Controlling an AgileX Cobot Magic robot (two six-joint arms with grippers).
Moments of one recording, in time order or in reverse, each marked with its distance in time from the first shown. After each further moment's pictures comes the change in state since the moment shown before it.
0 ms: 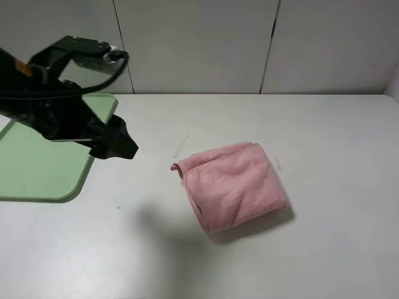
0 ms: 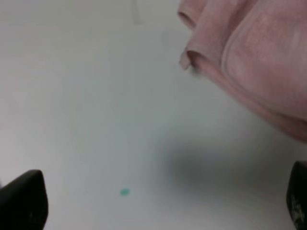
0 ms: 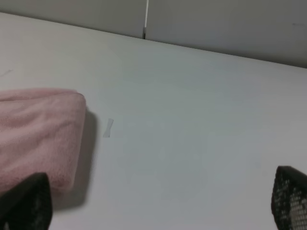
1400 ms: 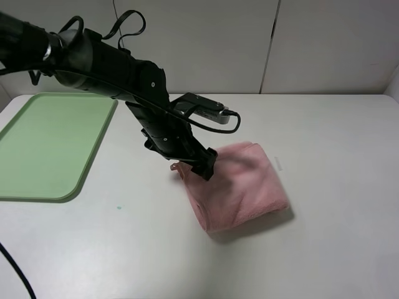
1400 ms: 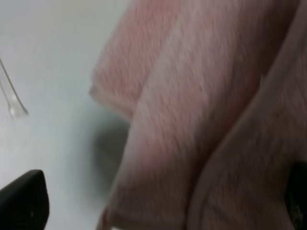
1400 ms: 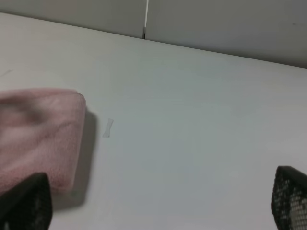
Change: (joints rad) left arm -0.162 0.694 -0.431 0.008 -0.088 -0.041; right arm 0.000 0.000 0.000 0.000 0.000 0.000
